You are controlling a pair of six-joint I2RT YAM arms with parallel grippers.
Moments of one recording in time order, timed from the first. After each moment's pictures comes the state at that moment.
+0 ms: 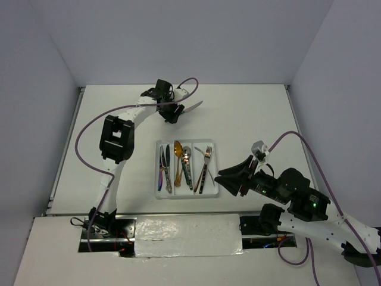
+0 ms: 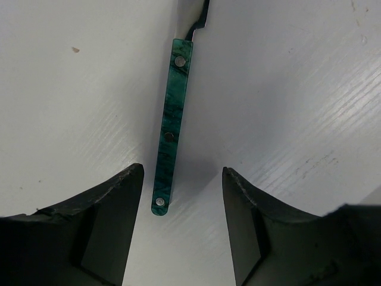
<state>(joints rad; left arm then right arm) -0.33 2.38 2.02 -0.60 0.24 0.38 1.08 0.34 0.67 -0.33 0.03 0.42</state>
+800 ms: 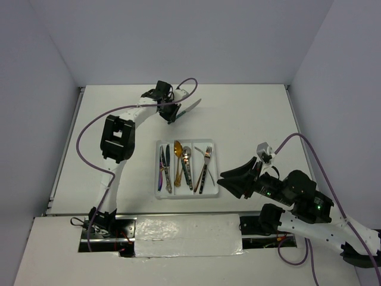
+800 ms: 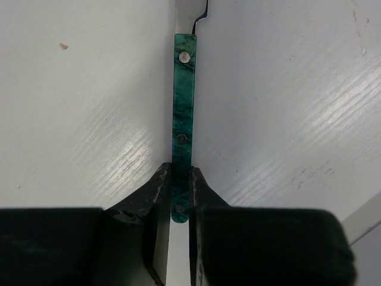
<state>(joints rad) -0.33 2.40 2.01 -0.58 0.26 0.33 1.08 0.29 0.67 -0.33 -0.01 0.43</state>
